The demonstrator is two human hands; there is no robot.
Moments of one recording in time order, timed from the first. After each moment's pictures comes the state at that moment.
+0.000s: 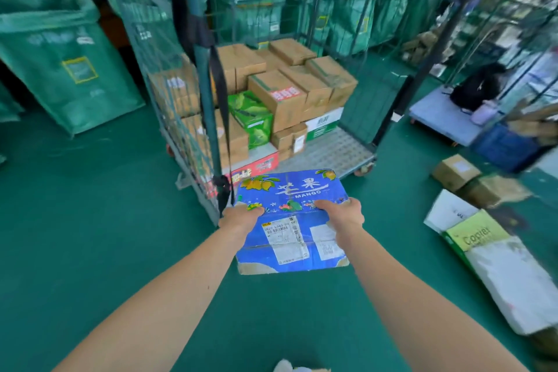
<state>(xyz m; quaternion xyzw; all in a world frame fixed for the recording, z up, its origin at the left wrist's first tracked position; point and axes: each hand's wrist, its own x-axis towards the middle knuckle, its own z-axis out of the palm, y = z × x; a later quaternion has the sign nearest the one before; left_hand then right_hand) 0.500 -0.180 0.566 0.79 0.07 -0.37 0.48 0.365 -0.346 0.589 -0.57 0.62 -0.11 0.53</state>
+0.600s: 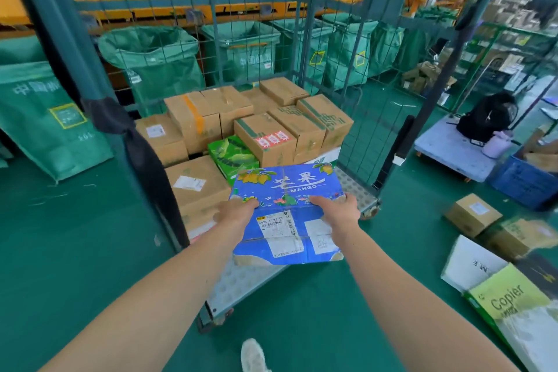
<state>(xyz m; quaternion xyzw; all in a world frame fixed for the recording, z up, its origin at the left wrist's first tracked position) 0.657 -0.389 0.560 0.79 0.11 -0.31 0.52 0.495 -0.543 0.616 -0.58 0.56 -0.15 0.57</state>
